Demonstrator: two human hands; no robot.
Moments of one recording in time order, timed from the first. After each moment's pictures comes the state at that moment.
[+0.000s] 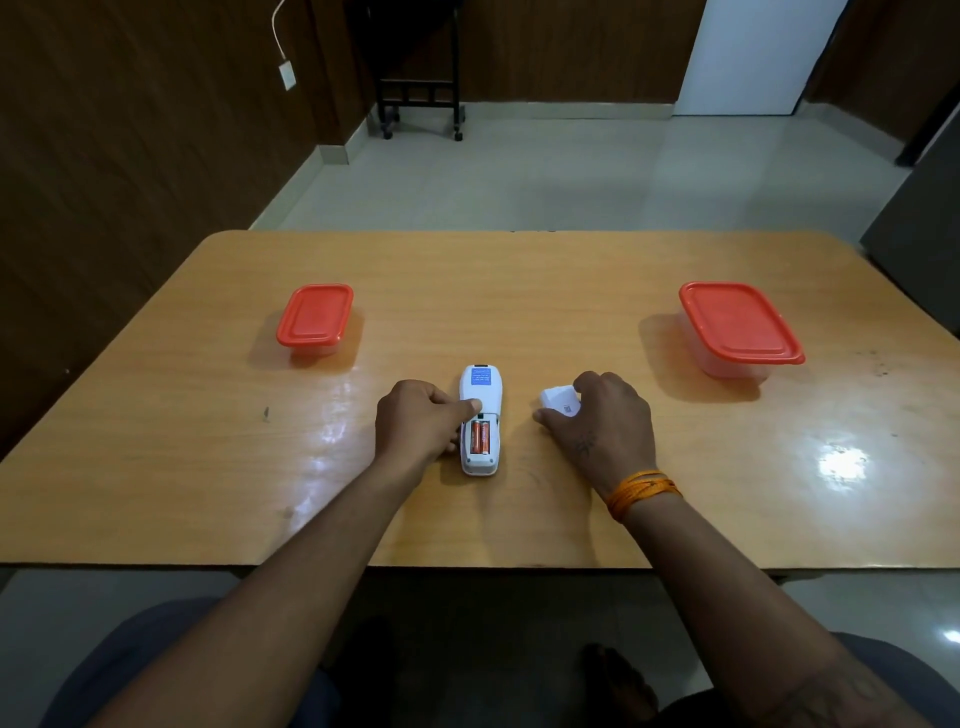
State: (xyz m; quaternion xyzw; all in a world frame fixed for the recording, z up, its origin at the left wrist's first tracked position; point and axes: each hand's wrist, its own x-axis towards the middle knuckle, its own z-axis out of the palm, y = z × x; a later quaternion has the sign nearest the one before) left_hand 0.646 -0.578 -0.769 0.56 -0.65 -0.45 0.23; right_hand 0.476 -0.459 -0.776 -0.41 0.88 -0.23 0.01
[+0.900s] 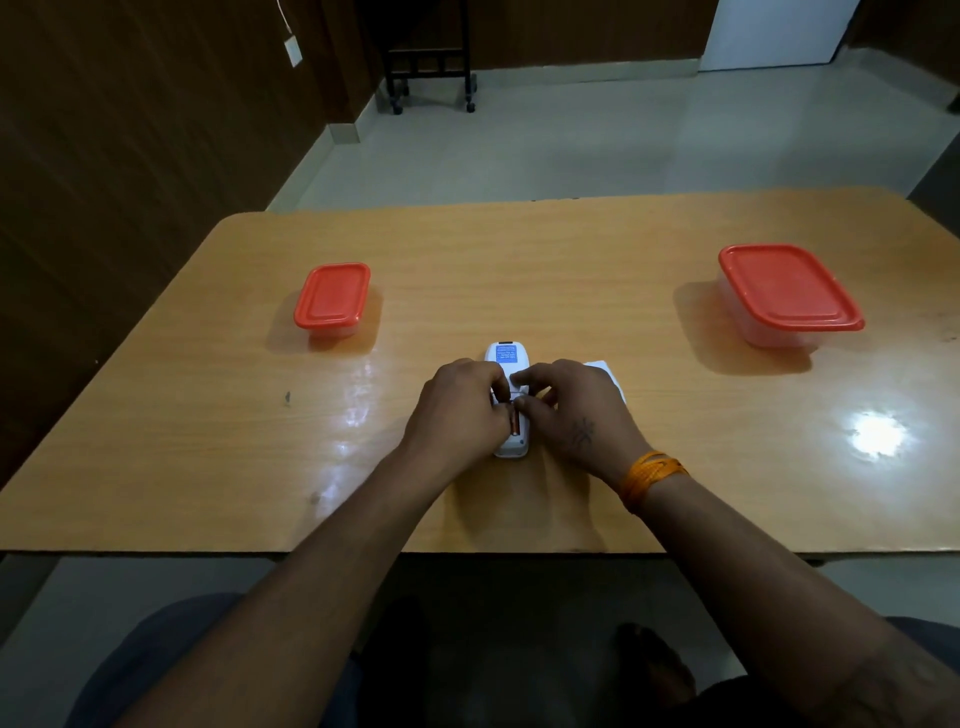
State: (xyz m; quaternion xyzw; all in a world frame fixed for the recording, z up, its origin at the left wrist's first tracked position) left_hand 0.648 -0.565 -0.757 0.41 -0.87 -0.22 0.13; right_hand 0.506 -0.489 -0.794 -0.53 0.77 -0.32 0.13
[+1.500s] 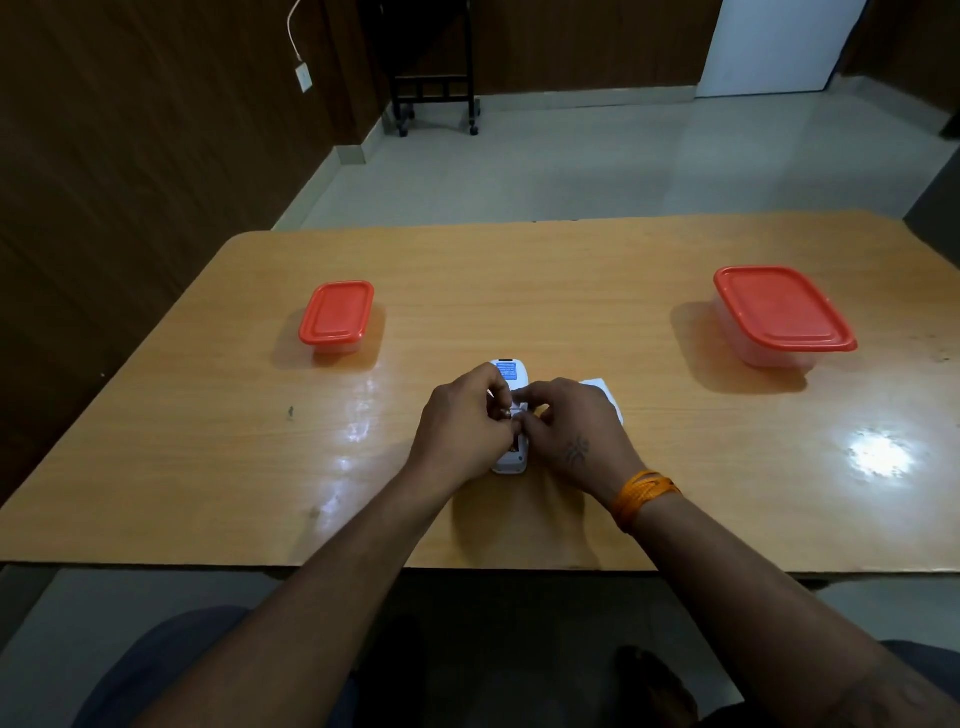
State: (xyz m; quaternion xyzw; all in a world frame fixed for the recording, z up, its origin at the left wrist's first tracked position) left_hand 0.649 -0.556 -0.751 0.43 -0.82 -0.33 0.19; right_hand 0.511 -0.491 -0.791 -0.52 0.79 -0.30 0.13
